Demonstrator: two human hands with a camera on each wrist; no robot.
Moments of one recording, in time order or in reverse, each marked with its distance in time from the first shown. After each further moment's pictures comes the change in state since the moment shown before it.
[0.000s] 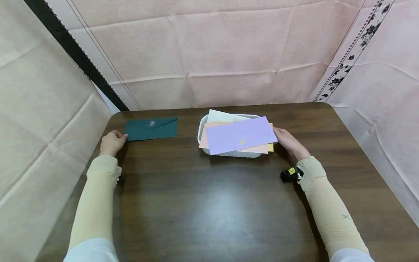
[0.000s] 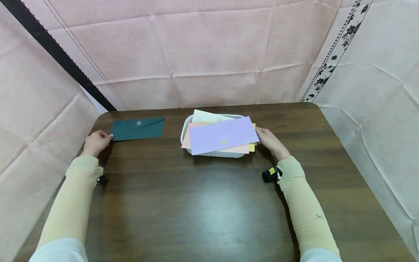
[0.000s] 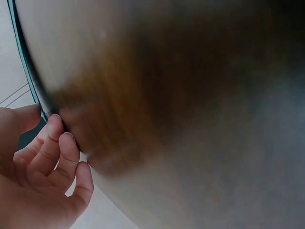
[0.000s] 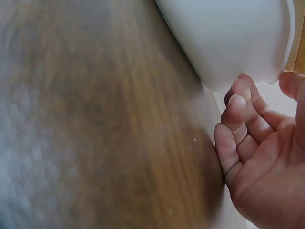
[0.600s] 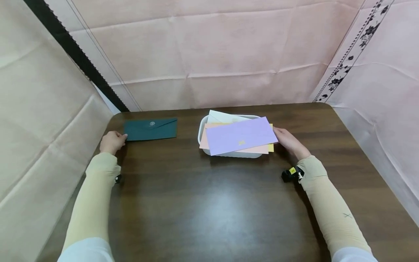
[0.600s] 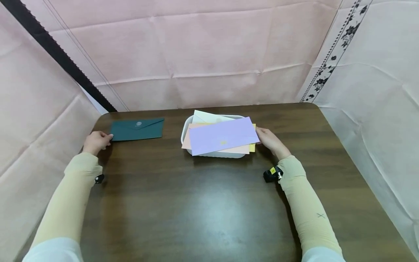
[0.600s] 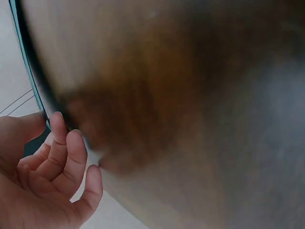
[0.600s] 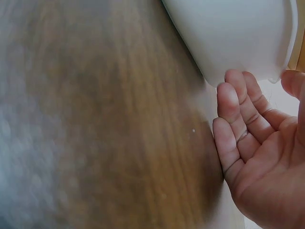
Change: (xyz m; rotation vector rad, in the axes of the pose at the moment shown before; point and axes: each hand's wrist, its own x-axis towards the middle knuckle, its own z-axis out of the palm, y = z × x) left_hand 0.003 0.007 -0.010 0.003 -0.053 -0.055; right_hand 0.002 -0.002 -0.001 -0.022 0.009 0.024
